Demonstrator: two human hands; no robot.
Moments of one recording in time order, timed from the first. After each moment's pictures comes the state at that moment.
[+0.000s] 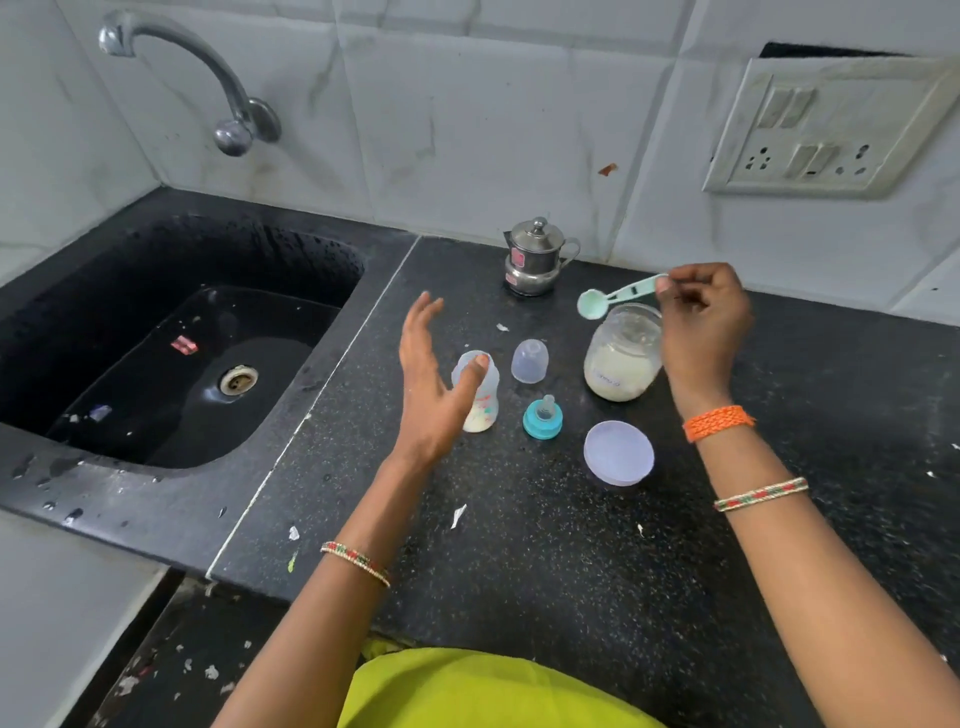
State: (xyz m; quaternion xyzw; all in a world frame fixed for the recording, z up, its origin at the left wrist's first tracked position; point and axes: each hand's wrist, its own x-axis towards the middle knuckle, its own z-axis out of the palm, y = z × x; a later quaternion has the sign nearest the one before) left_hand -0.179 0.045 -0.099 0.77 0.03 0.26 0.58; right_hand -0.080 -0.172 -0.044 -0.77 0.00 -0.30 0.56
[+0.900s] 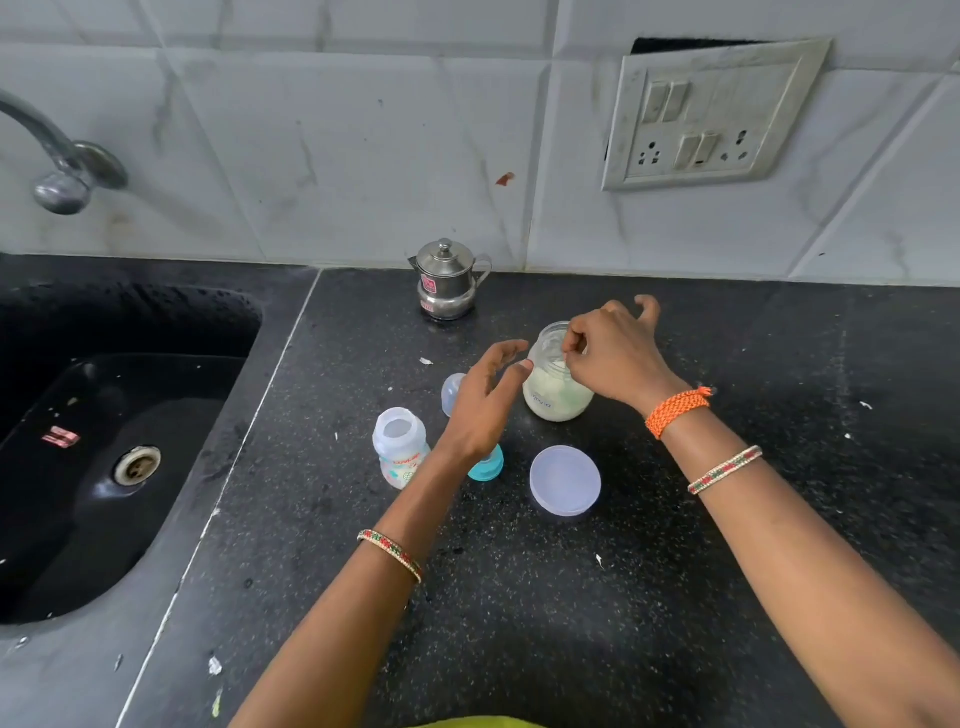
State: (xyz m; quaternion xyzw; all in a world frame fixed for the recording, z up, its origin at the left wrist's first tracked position) left_hand -0.095 -0.043 -0.091 0.76 -0.03 -0.03 0.65; right_hand -0.042 -0.202 -0.056 -0.98 -0.12 -0.09 0.10
